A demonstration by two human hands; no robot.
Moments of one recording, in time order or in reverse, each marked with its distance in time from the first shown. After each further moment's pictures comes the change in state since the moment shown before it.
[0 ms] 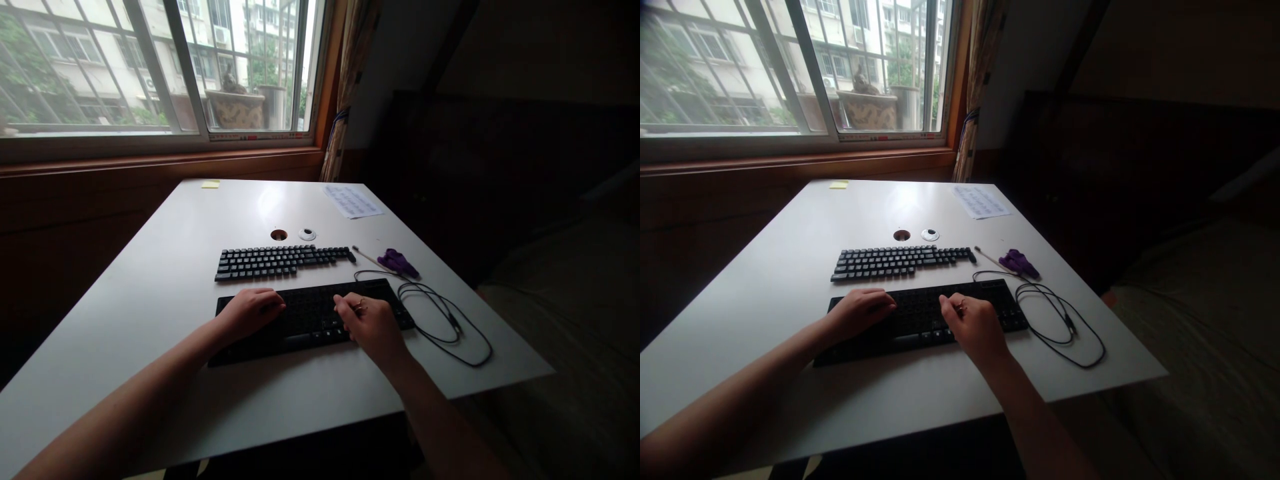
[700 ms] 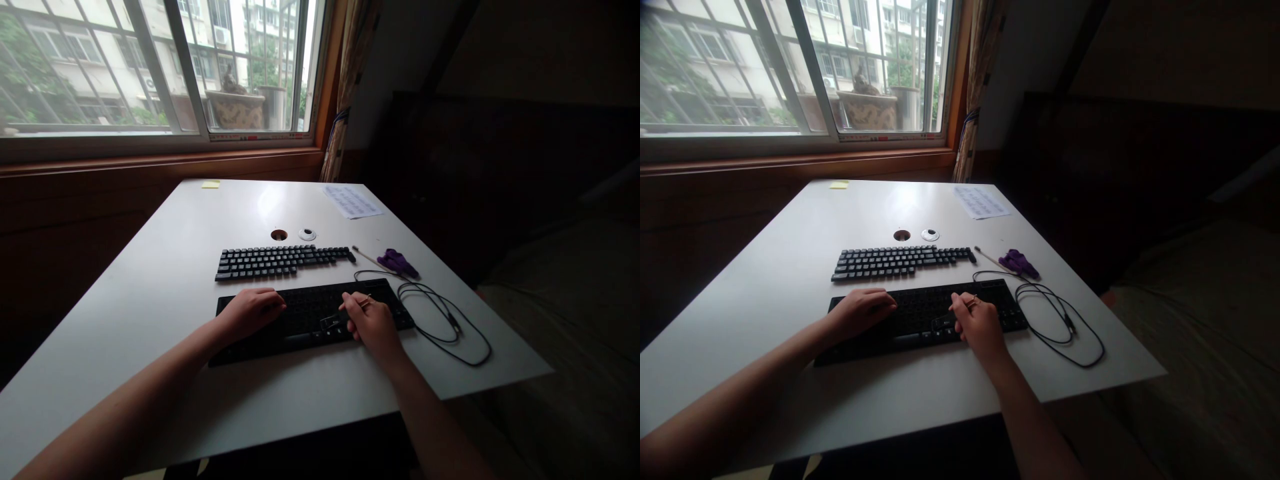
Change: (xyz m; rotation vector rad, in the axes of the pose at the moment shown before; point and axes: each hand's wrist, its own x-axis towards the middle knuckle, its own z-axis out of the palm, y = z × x) left_hand 0.000 -0.001 0.002 0.016 -0.005 0.010; right_hand -0.001 0.023 0.014 0.302 0.025 0.233
